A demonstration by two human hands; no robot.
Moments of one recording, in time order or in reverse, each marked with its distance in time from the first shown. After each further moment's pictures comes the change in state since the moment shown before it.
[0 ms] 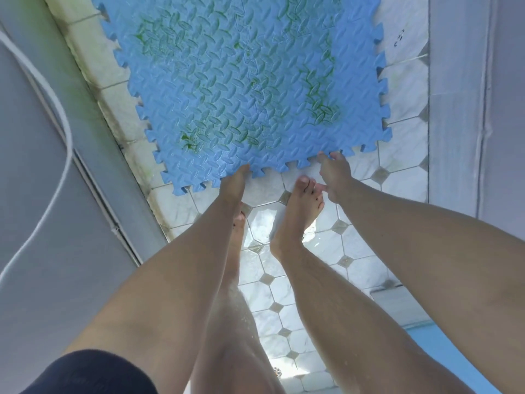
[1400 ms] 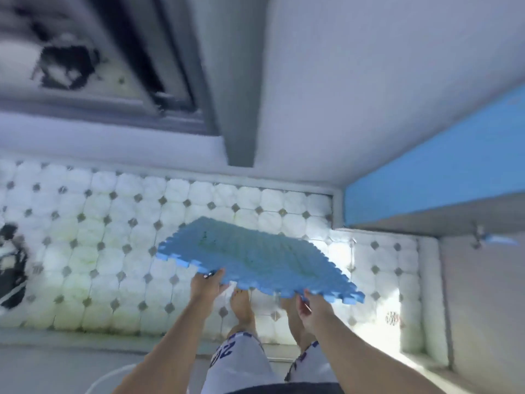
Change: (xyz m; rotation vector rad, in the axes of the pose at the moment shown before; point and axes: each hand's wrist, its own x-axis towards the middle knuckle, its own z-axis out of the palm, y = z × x) left_hand -0.508 0.041 -0.060 0.967 -0.221 0.634; right_hand -0.534 0.109 -0.162 2.044 0.196 0.728
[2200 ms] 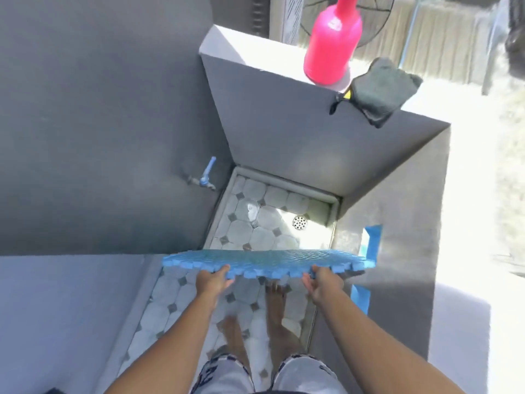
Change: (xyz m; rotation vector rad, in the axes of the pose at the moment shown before) left_hand -0.210 -0.117 0.481 1.163 -0.535 0.344; right_hand 0.061 -0.183 -0.357 1.091 0.262 0.054
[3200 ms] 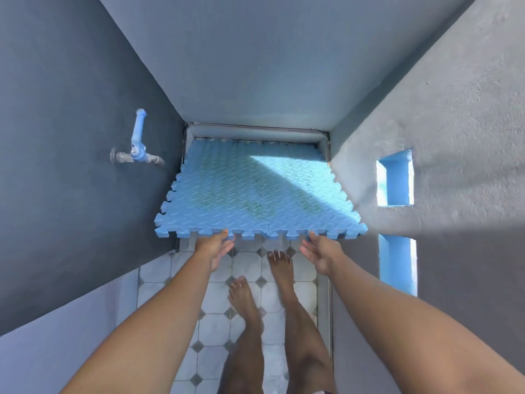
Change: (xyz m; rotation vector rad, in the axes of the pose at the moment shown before) left_hand 0.209 -0.021 0.077 0.162 -0.338 -0.184; right_hand 0.173 0.072 0.036 0.111 -0.031 0.040
